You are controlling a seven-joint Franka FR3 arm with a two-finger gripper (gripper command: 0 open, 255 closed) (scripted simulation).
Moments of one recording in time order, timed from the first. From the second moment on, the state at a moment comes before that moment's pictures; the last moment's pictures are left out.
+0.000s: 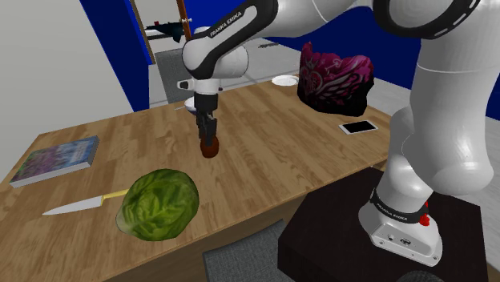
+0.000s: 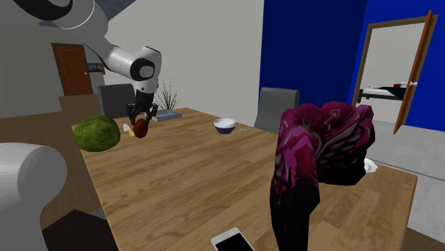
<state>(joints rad) 0.49 0.20 -0.27 -1.93 0.45 2.12 -1.19</state>
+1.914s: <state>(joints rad) 0.48 0.33 -0.24 -2.02 0.56 2.31 -1.32</state>
